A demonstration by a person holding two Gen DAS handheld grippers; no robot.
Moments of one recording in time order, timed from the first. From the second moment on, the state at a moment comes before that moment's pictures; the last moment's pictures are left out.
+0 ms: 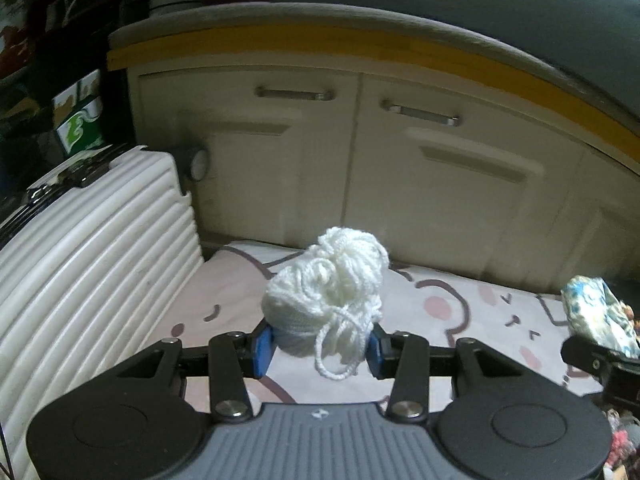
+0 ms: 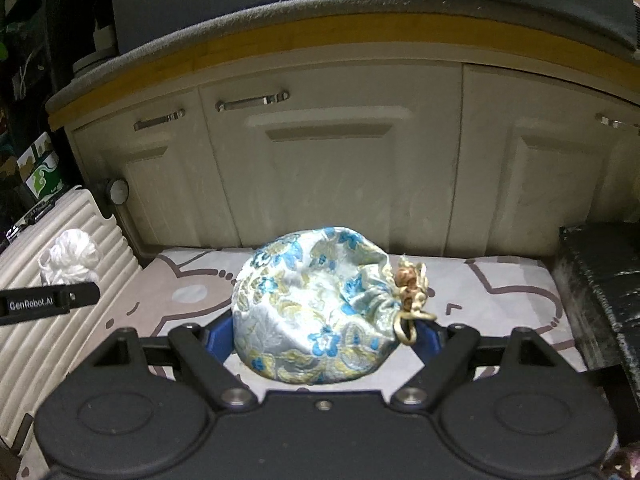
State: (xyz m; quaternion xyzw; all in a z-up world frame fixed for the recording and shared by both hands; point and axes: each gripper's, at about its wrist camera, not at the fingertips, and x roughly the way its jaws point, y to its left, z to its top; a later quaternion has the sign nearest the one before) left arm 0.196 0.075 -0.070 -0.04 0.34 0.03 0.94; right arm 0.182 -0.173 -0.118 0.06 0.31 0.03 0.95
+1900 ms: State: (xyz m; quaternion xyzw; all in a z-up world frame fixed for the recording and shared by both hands) left arm 0.188 -0.153 -0.070 -0.01 0.34 -0.26 0.91; right arm 0.095 -0.351 -0.146 0.05 0.42 -0.03 0.90
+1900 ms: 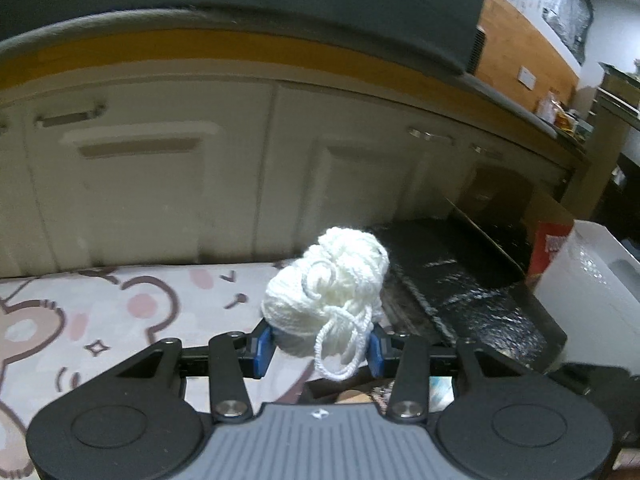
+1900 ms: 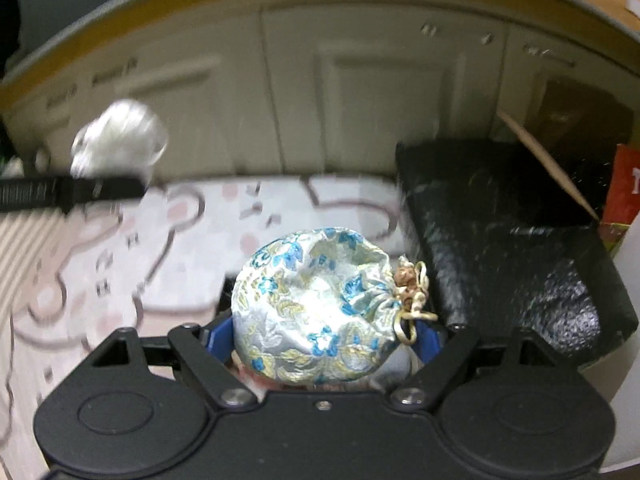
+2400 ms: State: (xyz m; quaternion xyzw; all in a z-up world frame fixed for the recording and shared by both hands) left arm 0.196 -0.224 -0.113 -0.01 0.37 -0.35 0.86; right arm 0.091 -0.354 -0.198 0.04 0.52 0.04 0.85
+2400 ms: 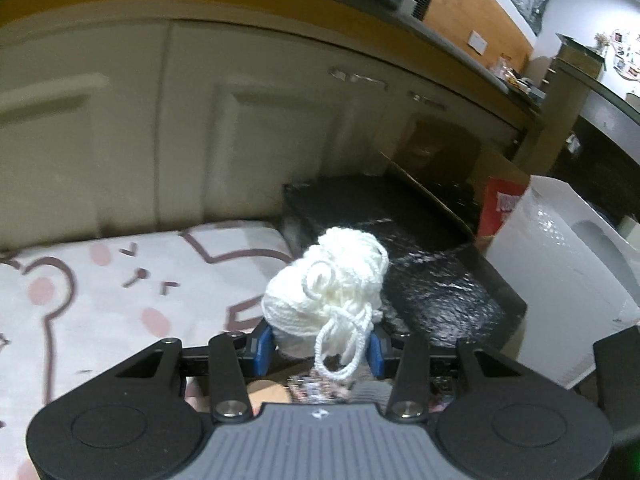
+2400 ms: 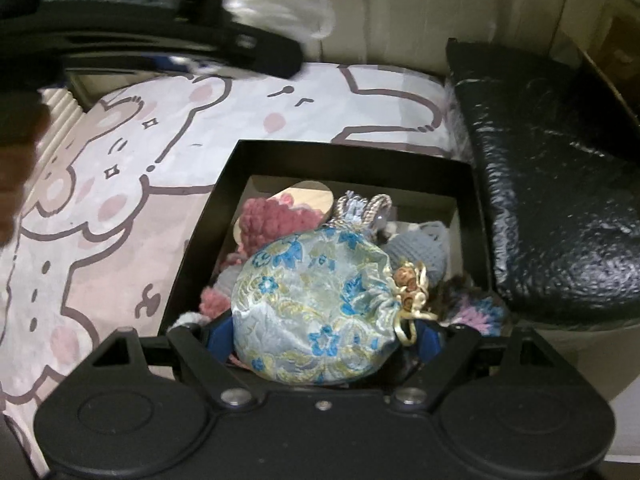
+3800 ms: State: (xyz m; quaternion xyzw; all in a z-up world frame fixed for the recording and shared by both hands) left arm 0.225 -0.269 -0.182 -0.01 0.47 -0.38 0.80; right arm 0.083 -0.368 -0.200 0.09 0.51 0.09 0.85
